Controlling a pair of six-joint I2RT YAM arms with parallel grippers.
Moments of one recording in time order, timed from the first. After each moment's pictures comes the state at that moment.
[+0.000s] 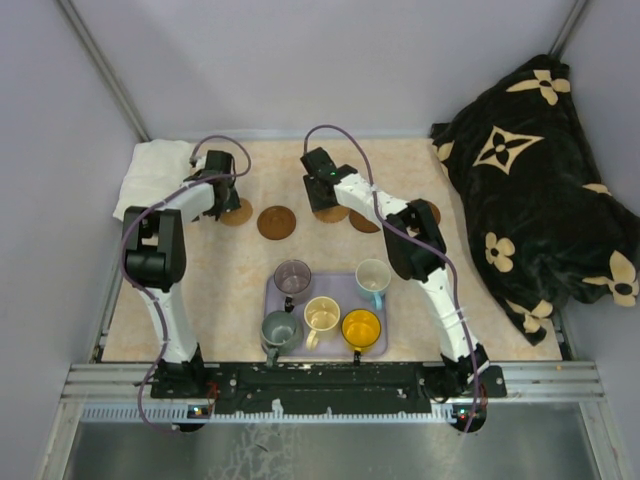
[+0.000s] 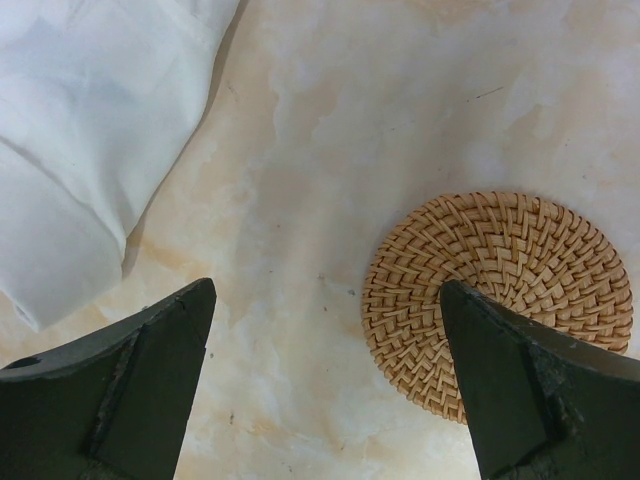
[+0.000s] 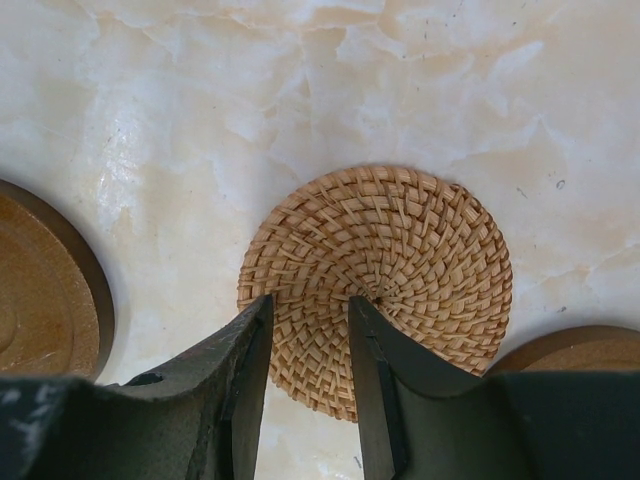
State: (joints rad) left arm -0.13 2.02 1.41 -0.41 -0.52 -0.38; right arm 0.63 2.40 2.05 -0.60 0.17 0.24
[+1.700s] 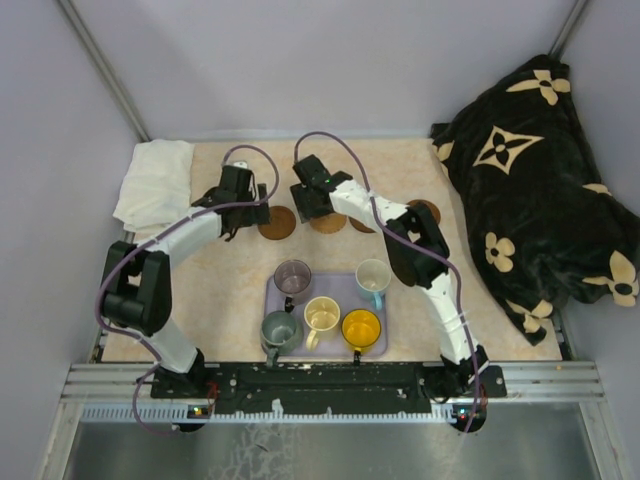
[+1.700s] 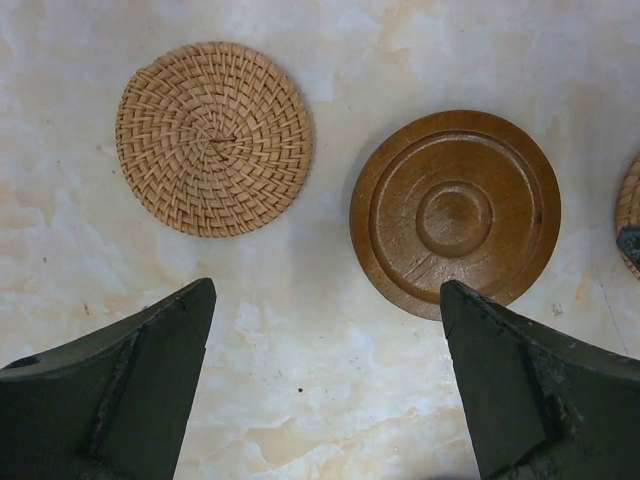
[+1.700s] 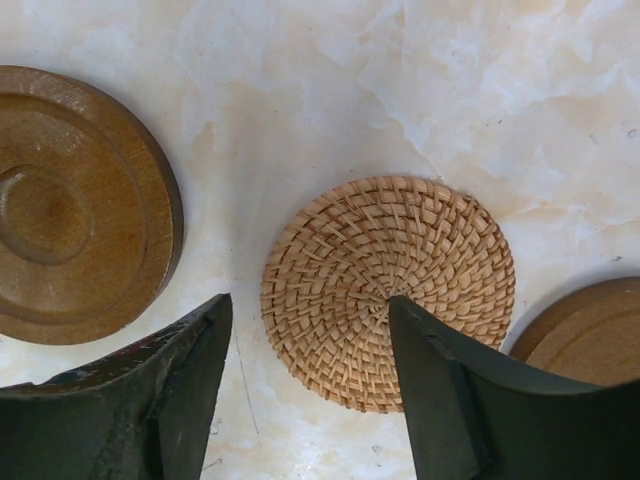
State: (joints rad) left arm -0.33 1.67 1.12 -0.28 -0.28 -0.32; right arm 0.69 2.32 1.94 -0.58 0.16 0.23
